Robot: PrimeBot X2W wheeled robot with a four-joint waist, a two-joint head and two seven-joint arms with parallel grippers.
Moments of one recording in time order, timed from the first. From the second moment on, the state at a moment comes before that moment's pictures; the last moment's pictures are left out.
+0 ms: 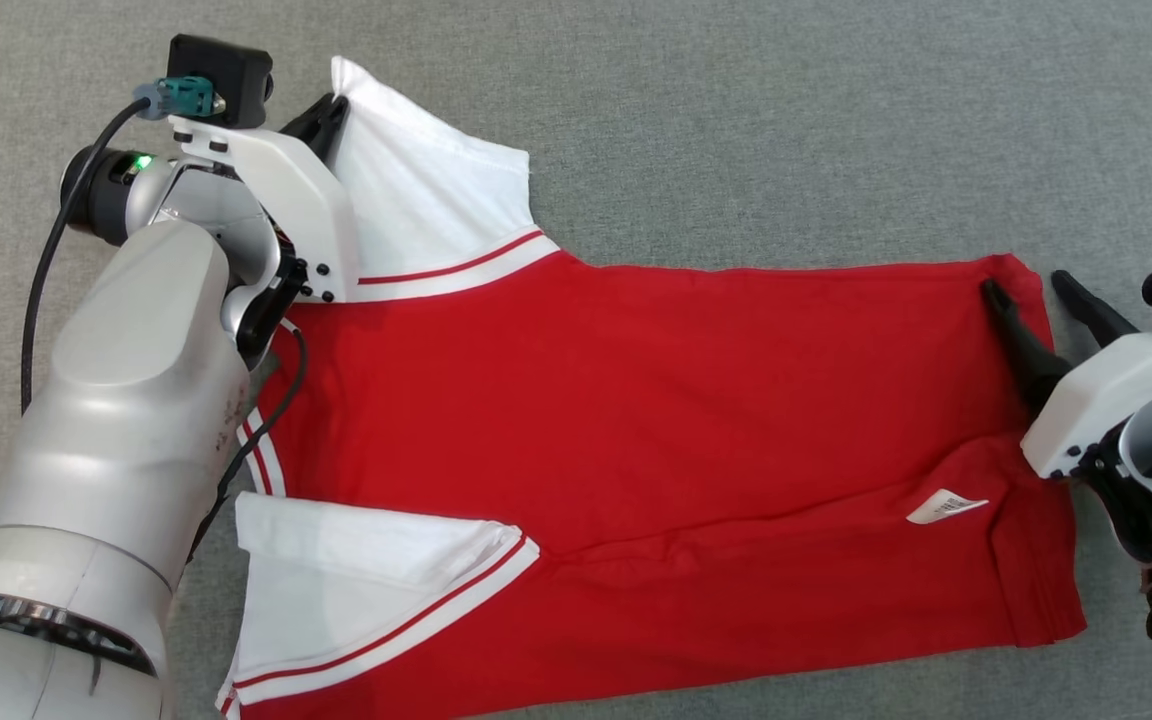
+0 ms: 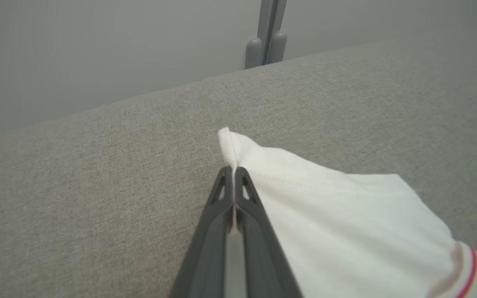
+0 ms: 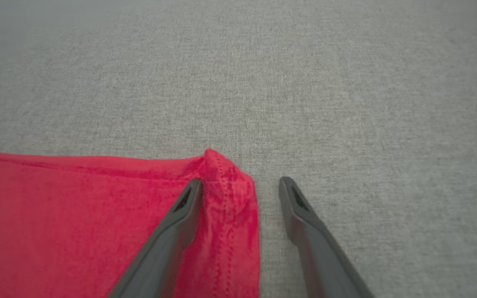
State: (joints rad) left arm -1.09 0.15 -0.56 1.08 -0.52 -0.13 0.00; right arm -0.50 -0.31 0.16 0.43 0.47 0.13 0.15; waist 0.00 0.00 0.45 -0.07
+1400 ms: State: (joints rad) left arm -0.32 0.40 -0.54 0.06 -0.73 0.11 -0.14; right arm -0.23 -0.31 0.03 0.24 0.84 0.13 0.15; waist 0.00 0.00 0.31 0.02
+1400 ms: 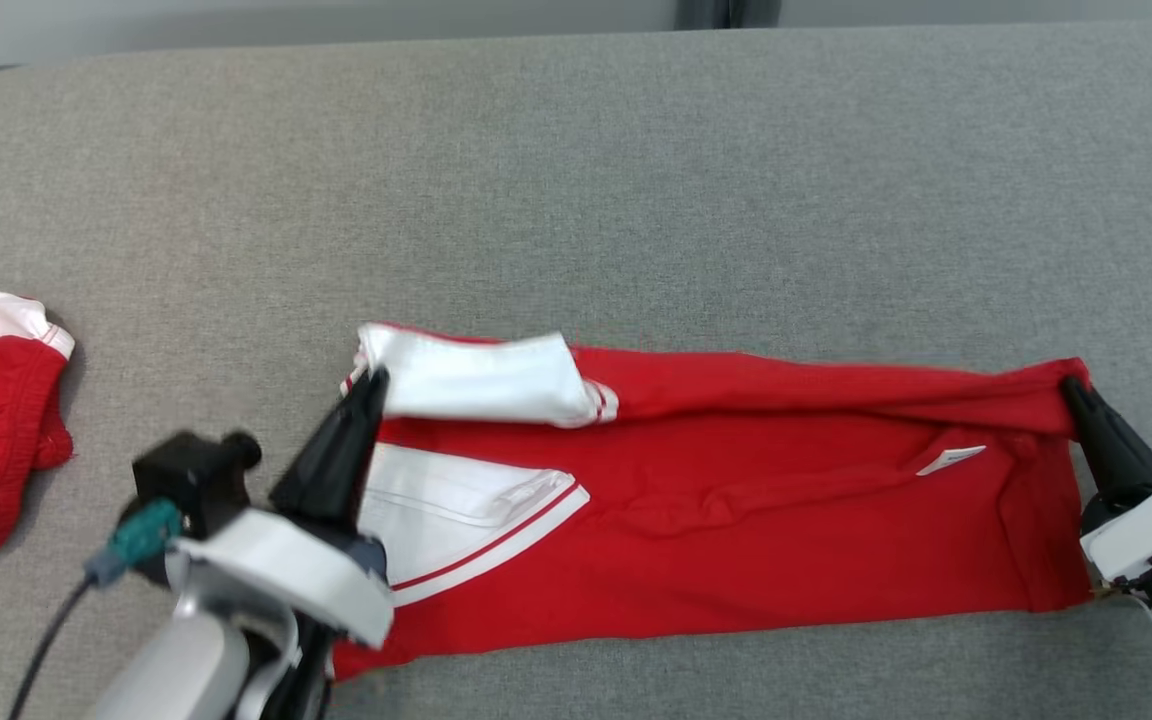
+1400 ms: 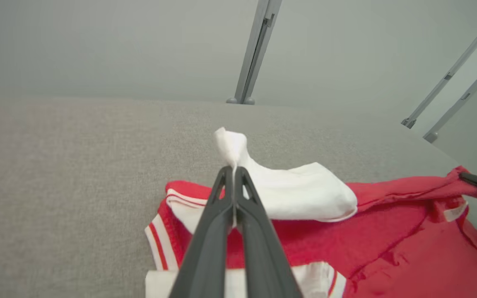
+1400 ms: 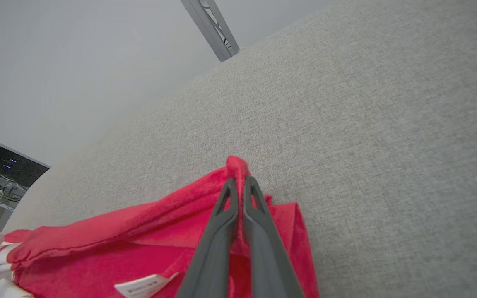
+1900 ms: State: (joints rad) left arm -0.01 0.42 -0.60 -0.11 -0.79 0.24 -0.06; right arm -0.13 -0.27 0.02 0.28 0.82 0.13 0.09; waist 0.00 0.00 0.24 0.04
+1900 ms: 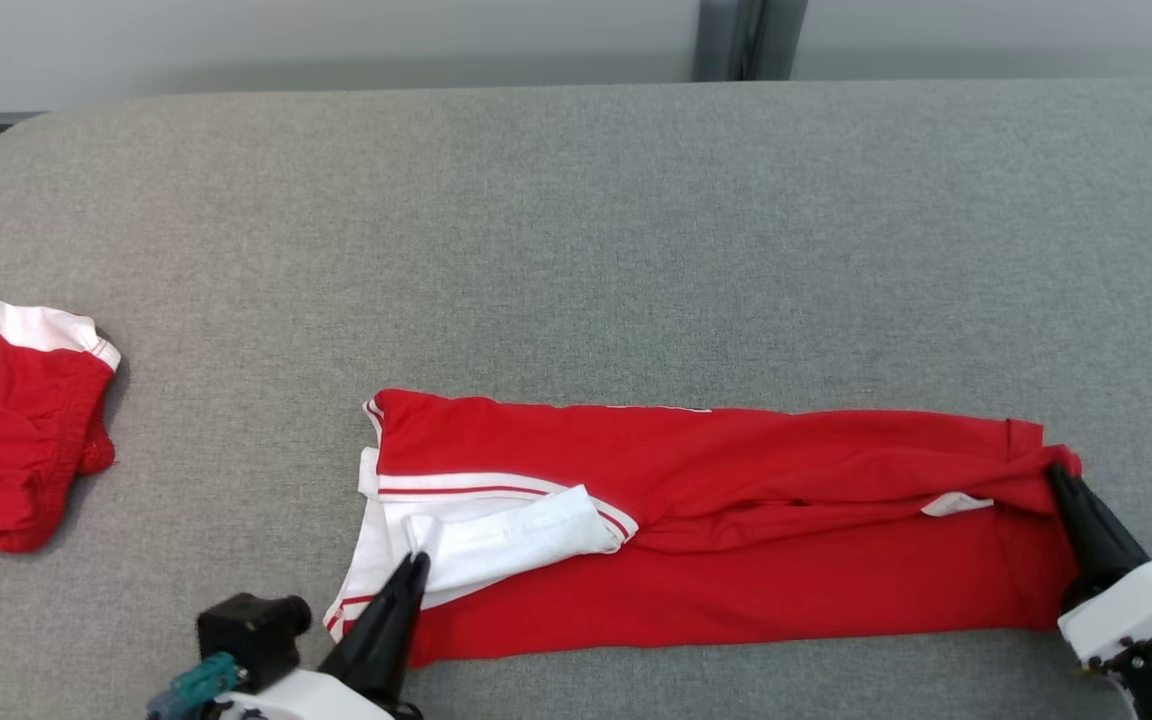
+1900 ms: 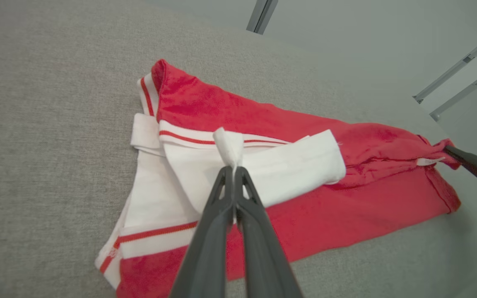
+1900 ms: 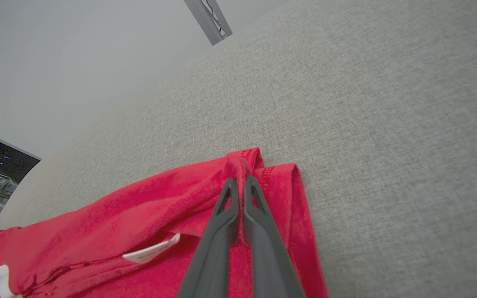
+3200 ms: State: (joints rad) left arm 0.18 0.32 -0.31 -0.04 -0.43 0.36 -0.26; right arm 0.10 -0.10 -0.01 0.05 0.26 0.13 -0.13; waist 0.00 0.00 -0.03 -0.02
